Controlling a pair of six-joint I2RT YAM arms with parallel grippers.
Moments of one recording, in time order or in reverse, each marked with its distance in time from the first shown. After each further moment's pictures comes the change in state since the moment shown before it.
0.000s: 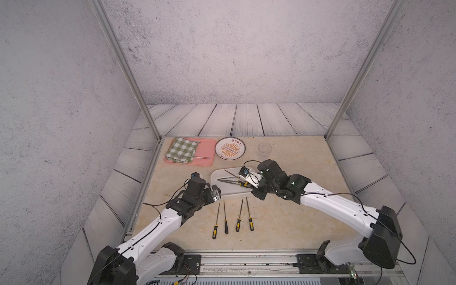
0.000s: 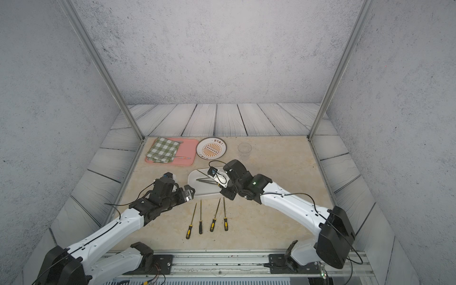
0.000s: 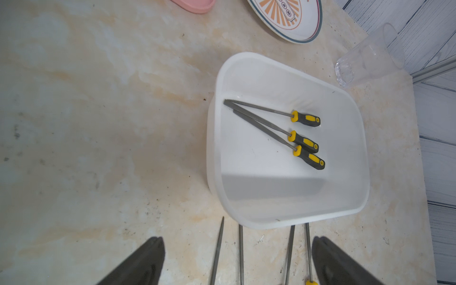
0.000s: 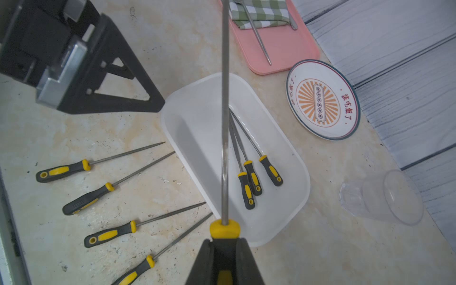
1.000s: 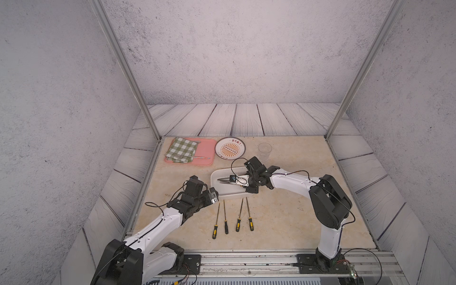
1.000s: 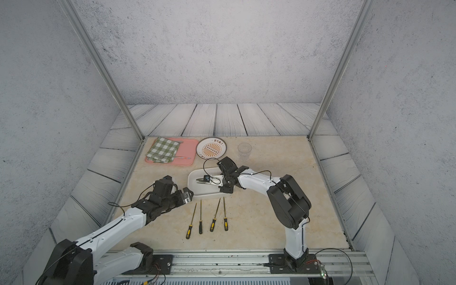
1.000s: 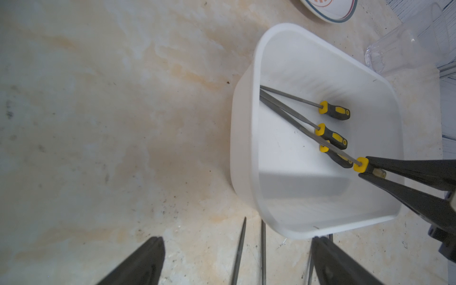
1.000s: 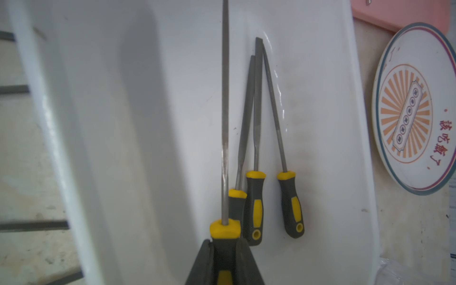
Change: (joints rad) left arm 0.057 0.052 -0.054 0.053 0.053 0.024; right arm -0.096 0.448 0.118 0.096 -0.031 -0.453
